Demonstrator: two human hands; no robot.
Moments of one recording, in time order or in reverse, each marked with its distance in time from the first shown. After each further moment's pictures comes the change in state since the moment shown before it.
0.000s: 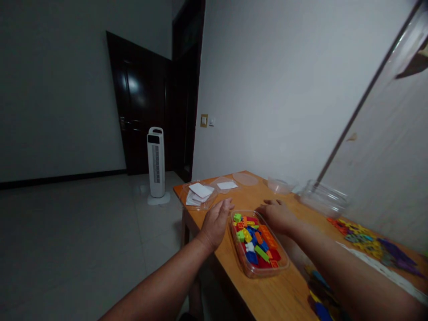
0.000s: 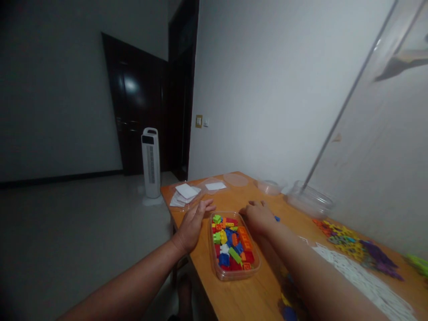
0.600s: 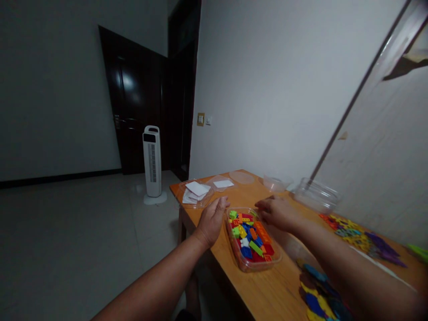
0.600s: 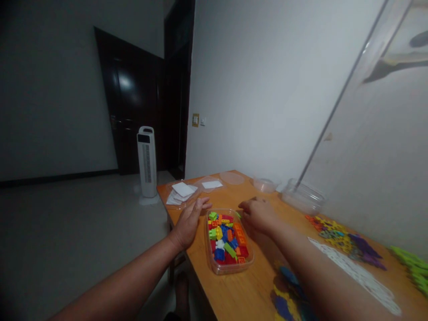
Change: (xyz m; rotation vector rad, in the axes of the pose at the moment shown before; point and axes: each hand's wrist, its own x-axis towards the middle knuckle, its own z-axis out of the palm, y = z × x) left_hand 0.000 0.002 -0.001 0.051 -0.013 0.007; right_hand -0.019 0.004 -0.017 0.157 0.105 0.075
